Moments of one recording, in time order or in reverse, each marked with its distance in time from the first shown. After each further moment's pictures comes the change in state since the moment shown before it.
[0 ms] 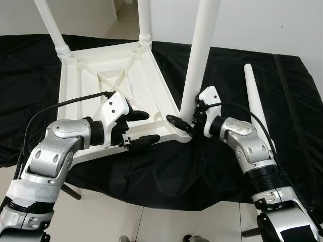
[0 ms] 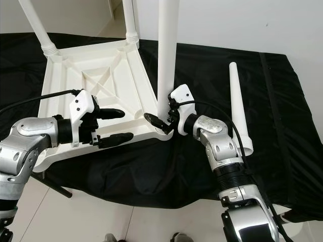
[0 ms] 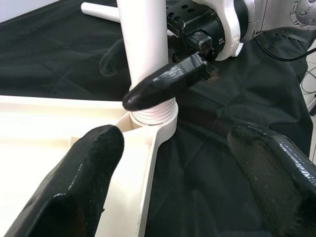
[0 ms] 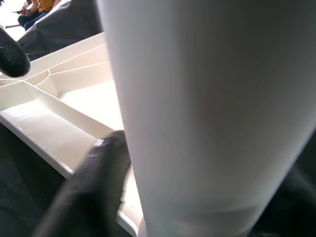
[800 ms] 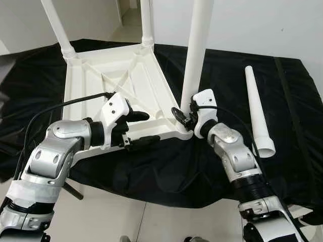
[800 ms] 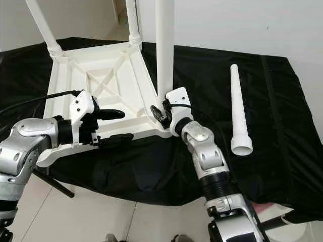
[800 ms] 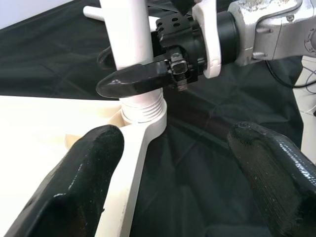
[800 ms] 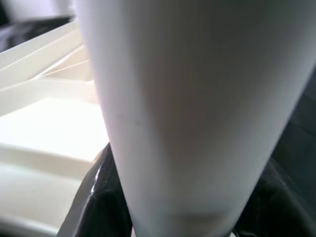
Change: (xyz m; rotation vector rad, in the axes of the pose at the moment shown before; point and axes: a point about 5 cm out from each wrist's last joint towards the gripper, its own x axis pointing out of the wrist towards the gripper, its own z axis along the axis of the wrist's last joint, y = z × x) left arm 0.000 -0.001 -0.002 -0.008 0.000 -0.002; right arm 0.011 0.015 -0.012 0.084 0.038 -0.482
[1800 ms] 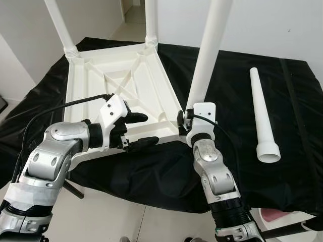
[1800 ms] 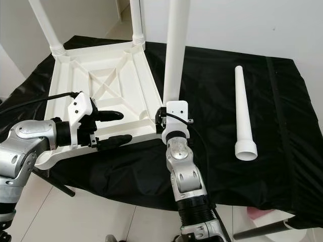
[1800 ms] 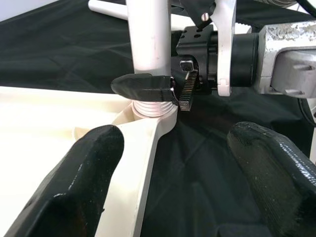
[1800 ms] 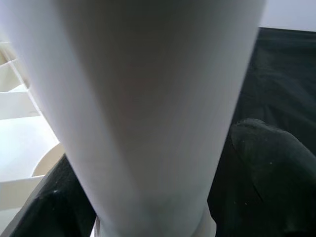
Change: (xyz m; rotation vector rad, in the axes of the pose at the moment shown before) left arm 0.000 -0.001 -0.001 -0.002 0.002 -0.002; right arm -0.020 0.020 -0.005 0.062 -0.043 -0.346
